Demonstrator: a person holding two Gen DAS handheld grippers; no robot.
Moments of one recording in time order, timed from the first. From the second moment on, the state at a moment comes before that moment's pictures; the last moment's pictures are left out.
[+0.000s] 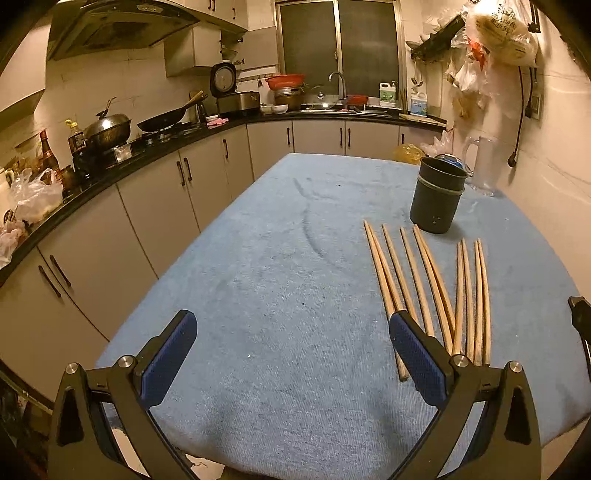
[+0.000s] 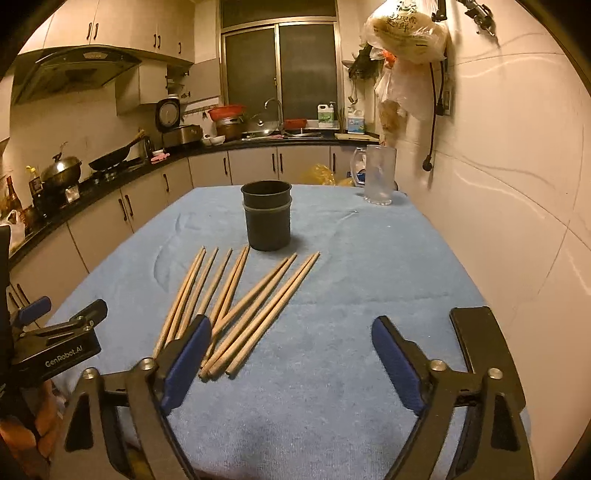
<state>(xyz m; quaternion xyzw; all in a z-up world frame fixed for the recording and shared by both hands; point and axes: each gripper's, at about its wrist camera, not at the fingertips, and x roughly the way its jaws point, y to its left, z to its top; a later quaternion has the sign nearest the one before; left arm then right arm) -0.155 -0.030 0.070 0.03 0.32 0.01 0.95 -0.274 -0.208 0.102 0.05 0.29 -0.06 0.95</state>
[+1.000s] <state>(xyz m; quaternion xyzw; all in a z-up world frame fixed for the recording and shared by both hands) -0.152 -0.041 0.065 0.04 0.32 0.01 0.95 -0.270 -0.218 0.091 0.06 0.31 -0.08 0.95</state>
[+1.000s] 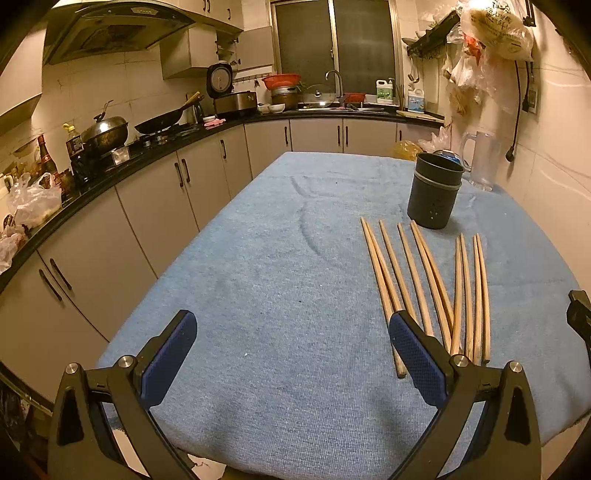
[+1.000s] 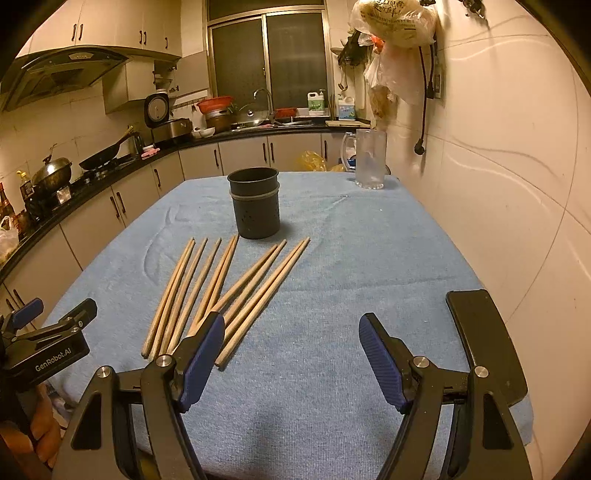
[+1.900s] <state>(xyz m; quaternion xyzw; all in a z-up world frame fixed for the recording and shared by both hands) -0.146 -0.042 0.055 0.03 0.34 0.00 0.94 -0.263 -0.221 0.083 0.07 0.33 -0.07 0.94</state>
